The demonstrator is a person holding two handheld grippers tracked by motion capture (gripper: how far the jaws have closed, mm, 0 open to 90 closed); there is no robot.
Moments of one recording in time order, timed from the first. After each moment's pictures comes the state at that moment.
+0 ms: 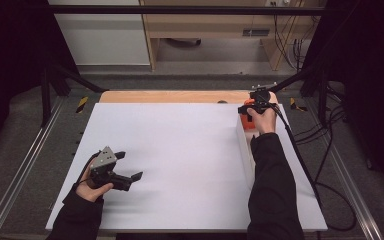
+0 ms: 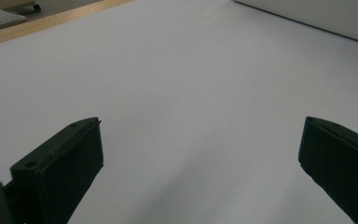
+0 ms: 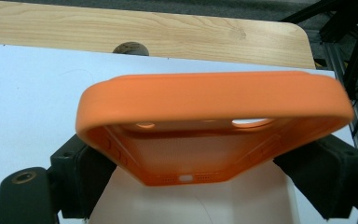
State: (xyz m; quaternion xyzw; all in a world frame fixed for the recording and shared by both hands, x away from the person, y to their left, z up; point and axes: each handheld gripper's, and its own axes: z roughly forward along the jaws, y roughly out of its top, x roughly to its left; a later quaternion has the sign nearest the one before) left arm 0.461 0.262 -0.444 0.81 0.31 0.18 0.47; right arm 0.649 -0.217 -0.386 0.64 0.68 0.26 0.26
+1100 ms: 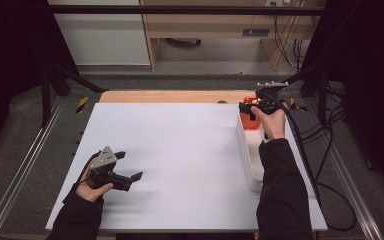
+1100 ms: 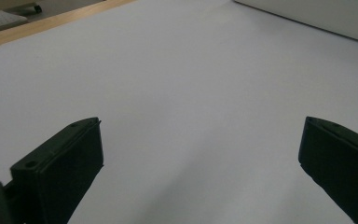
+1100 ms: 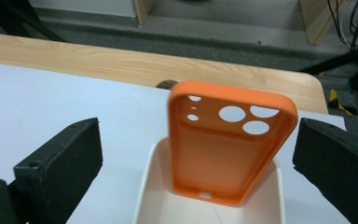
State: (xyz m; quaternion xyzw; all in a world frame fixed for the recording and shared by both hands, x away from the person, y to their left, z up) left arm 0.461 0.261 -0.443 0.81 0.31 0.18 0.47; right arm 0.615 -0.222 -0.352 0.57 0.69 0.35 0.28
